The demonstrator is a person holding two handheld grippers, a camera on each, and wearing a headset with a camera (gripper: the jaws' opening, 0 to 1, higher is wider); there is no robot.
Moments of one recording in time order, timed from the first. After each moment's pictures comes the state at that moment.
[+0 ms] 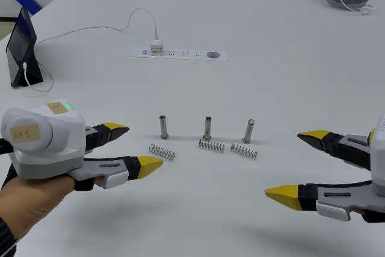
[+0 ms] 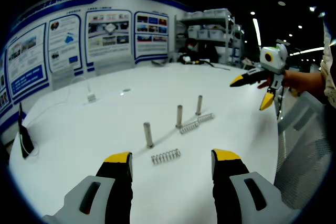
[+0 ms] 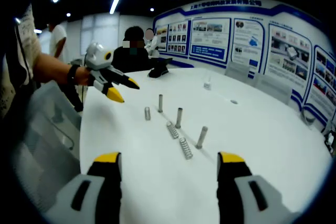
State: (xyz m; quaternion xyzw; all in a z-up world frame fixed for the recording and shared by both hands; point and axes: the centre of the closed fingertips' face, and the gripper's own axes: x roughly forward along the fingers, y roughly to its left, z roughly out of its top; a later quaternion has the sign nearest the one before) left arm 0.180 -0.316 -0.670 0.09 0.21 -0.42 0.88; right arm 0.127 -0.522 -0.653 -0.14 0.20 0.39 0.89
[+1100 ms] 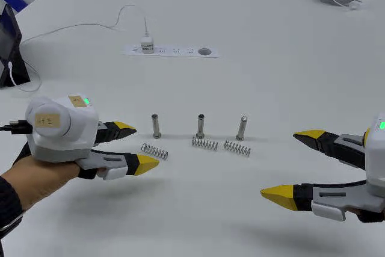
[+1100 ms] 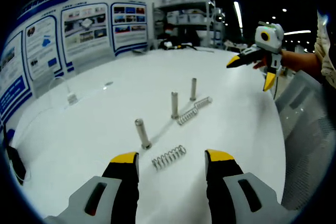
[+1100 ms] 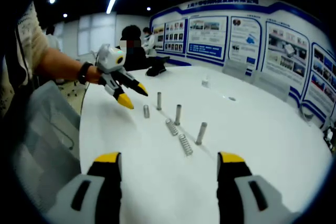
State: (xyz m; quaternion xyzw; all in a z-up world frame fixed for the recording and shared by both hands) left arm 0.203 -0.336 -0.699 0.15 0.24 -0.48 0.83; right arm 0.123 -0.525 -0.658 -0.13 0.21 0.38 0.89
